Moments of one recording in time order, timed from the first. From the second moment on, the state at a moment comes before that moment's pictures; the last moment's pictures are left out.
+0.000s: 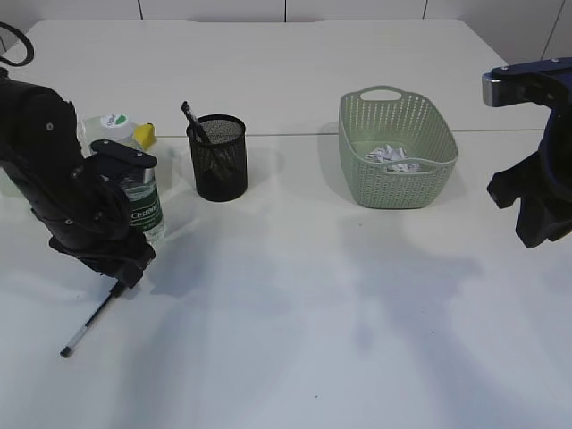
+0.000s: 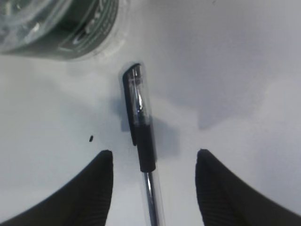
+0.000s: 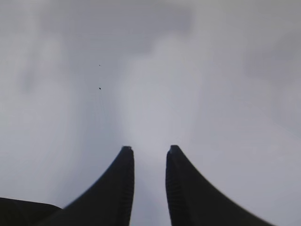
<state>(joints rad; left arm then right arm) -0.32 1.90 -1.13 0.00 0.65 0.09 0.21 1.52 -1.20 -0.05 1.16 0.04</state>
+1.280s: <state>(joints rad) -0.32 2.00 -1.14 -0.01 0.64 0.07 0.21 1.52 -1.20 -0.05 1.16 0.03</state>
